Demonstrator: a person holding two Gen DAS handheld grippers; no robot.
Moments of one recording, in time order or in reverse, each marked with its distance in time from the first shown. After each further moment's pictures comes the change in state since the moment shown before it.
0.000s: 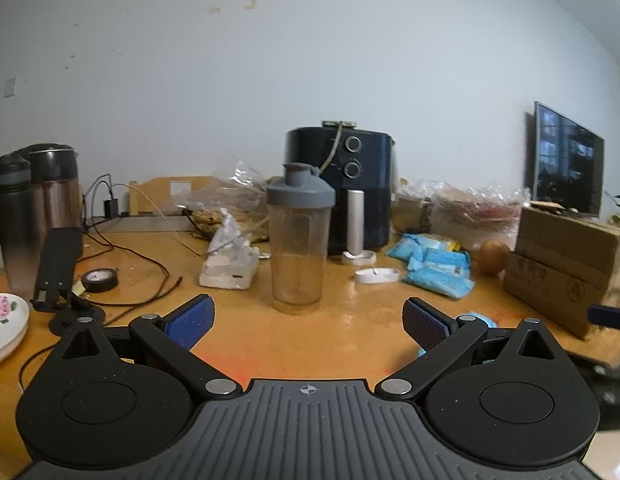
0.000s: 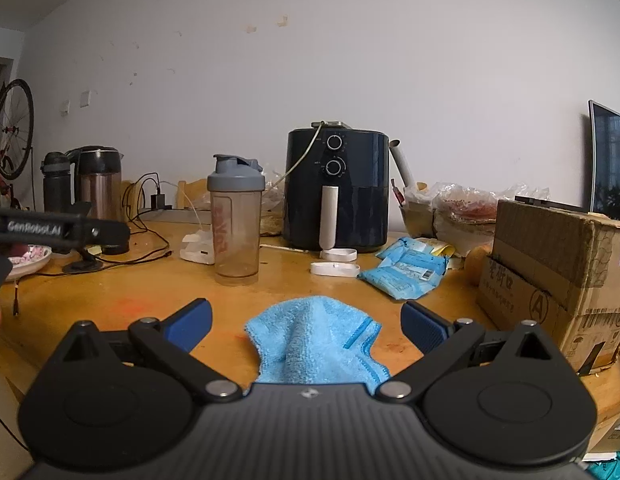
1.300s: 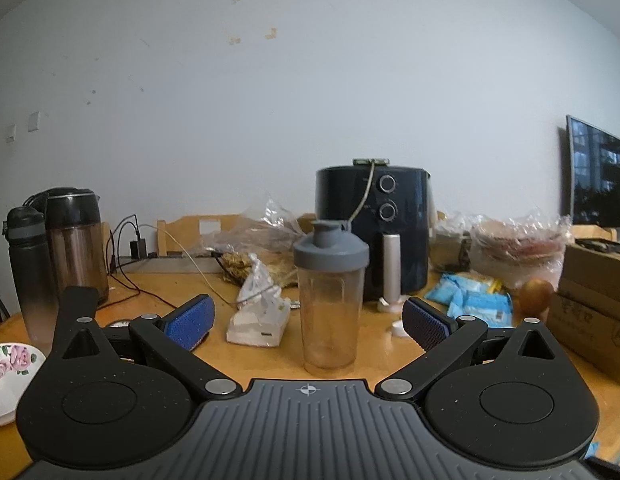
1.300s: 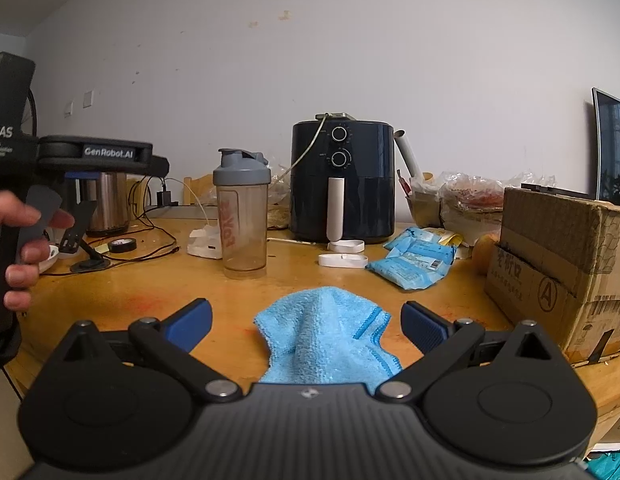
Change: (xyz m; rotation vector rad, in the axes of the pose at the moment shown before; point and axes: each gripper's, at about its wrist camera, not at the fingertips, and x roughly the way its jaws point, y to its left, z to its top) left arm 0.030 0.009 0.045 -0.004 -0.138 0.101; right arm 0.002 0.000 -0.003 0.024 0.024 0.022
